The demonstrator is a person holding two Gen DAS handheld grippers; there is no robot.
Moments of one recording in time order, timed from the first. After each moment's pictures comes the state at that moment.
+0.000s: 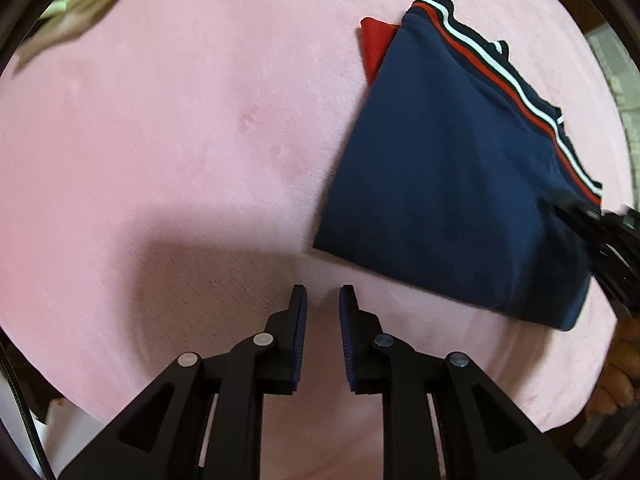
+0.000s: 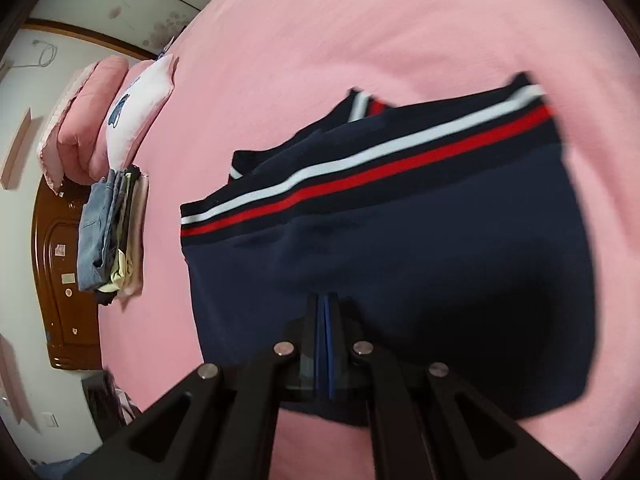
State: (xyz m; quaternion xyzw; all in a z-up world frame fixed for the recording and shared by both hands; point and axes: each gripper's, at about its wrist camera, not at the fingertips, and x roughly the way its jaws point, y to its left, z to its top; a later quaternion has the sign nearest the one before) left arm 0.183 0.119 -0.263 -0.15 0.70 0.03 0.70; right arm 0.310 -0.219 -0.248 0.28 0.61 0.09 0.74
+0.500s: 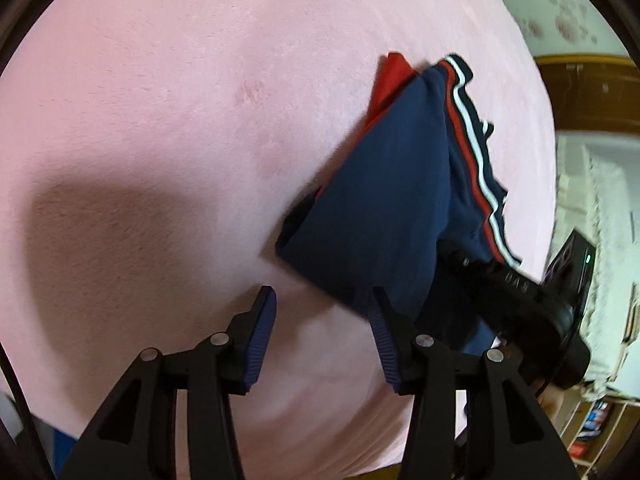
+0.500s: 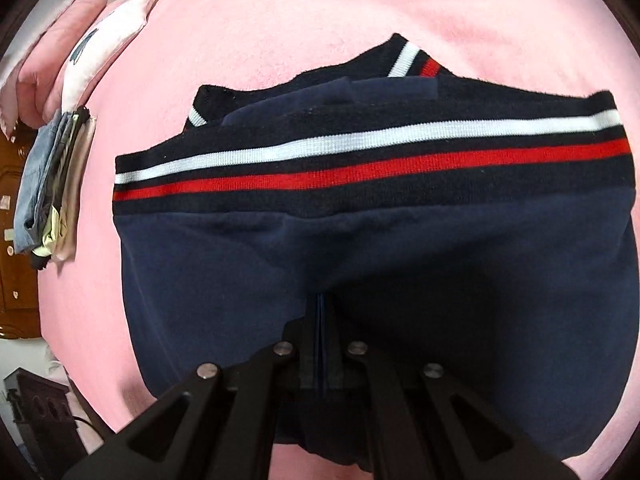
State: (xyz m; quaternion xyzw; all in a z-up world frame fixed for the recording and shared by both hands) left arm 0.161 0.185 -0.270 -0.39 0.64 -0.01 0.66; right arm 0.329 -0.182 -0.277 0.17 0.67 0.07 0.72
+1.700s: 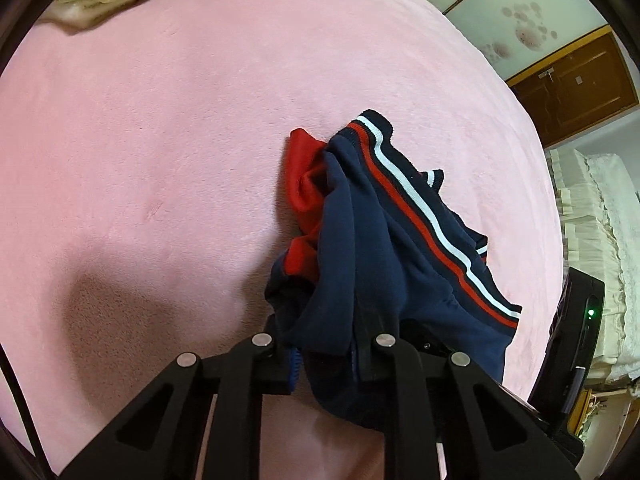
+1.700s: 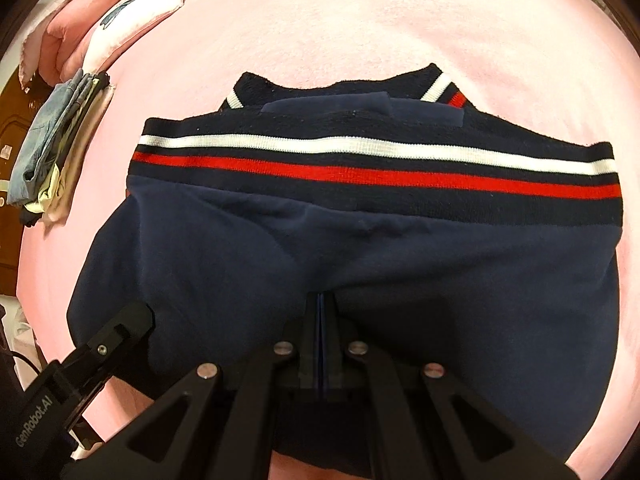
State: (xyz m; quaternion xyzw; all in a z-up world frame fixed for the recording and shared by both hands) left arm 0.211 0.122 -0.231 -0.30 0.55 0.03 0.78; right arm 0.325 -0.154 -0.268 0.09 0.64 0.10 0.76
